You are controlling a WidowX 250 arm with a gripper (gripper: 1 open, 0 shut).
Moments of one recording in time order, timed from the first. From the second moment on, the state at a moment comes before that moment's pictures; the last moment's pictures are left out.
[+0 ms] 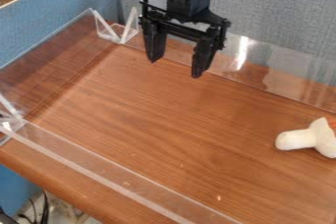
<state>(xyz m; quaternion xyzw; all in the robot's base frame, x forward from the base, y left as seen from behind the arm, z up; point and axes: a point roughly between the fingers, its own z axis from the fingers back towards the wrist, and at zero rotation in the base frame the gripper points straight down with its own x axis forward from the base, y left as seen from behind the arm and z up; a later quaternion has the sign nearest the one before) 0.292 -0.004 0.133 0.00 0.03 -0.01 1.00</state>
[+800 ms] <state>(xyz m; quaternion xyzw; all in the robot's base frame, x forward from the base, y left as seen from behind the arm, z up) 0.386 -0.168 0.048 0.01 0.07 -0.21 0.98</state>
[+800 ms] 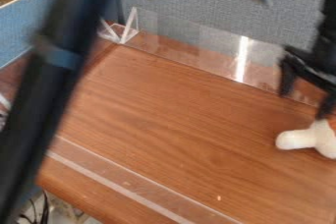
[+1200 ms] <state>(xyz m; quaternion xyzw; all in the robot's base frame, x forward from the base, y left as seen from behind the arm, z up) 0.395 -0.169 0.035 0.01 0.08 -0.20 0.98</state>
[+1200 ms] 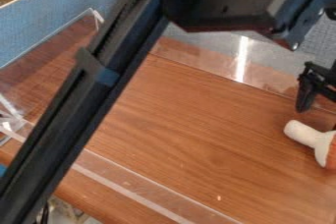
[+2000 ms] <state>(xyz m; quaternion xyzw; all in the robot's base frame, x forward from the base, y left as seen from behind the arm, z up) 0.382 -0.165 0.034 0.01 0.08 -0.18 0.98</state>
